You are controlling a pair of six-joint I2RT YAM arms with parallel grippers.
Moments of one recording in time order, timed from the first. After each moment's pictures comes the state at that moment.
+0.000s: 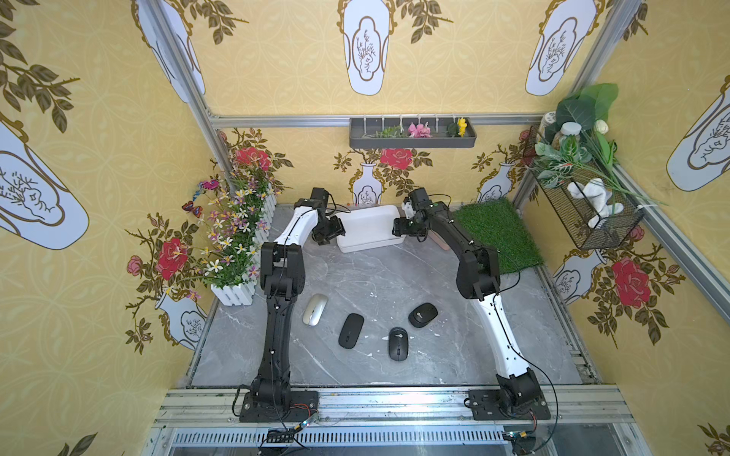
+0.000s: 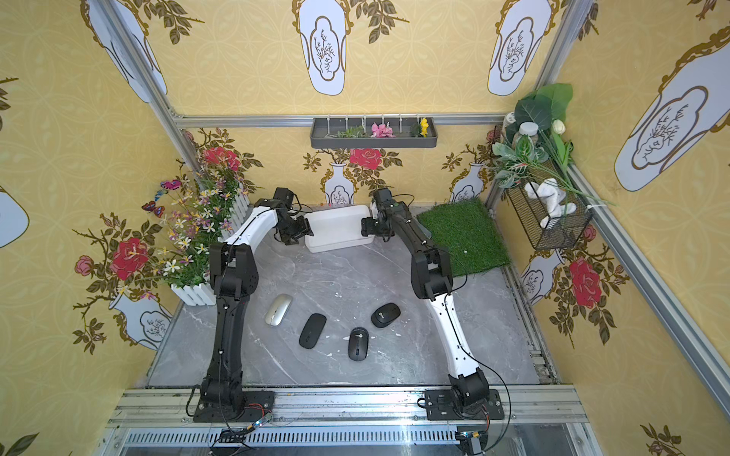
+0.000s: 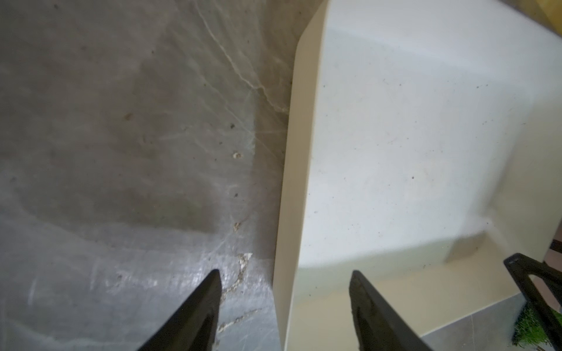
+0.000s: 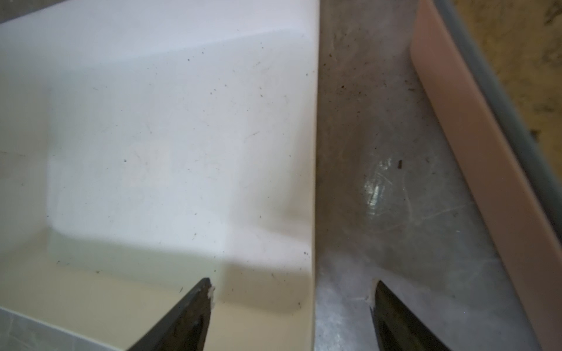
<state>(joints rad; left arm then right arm) -0.09 2.51 2.28 -0.99 0.25 -0.52 0.32 2.68 2.52 -0.87 -0.21 0.21</state>
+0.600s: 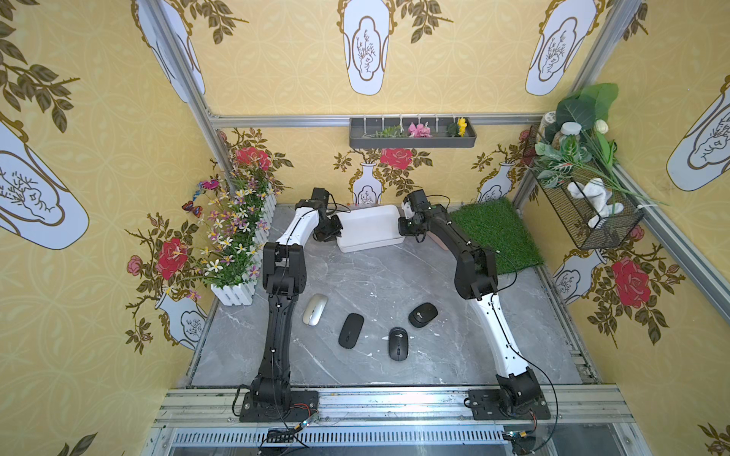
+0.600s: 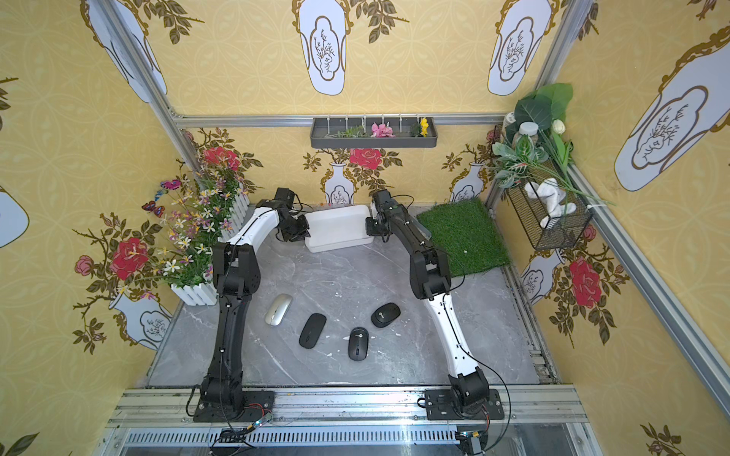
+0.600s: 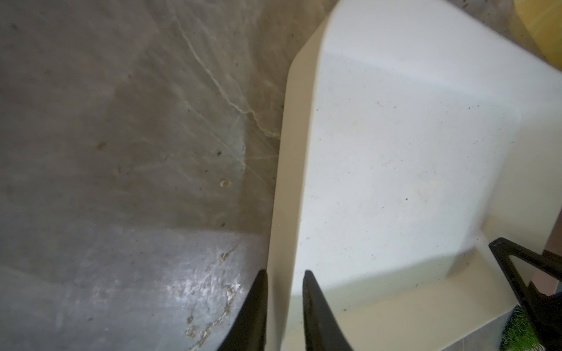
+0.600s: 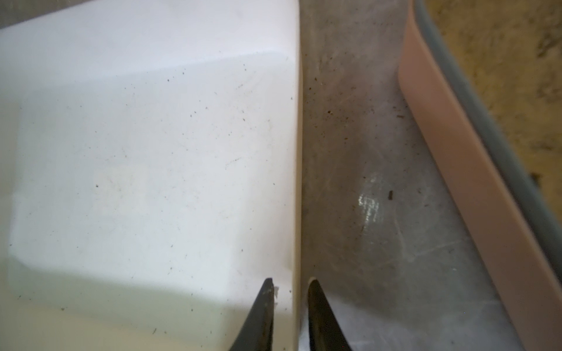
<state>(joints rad) -0.09 2.55 2.31 -0.96 0.27 -0.54 0.32 2.71 2.52 -0.81 -0.18 0.20</state>
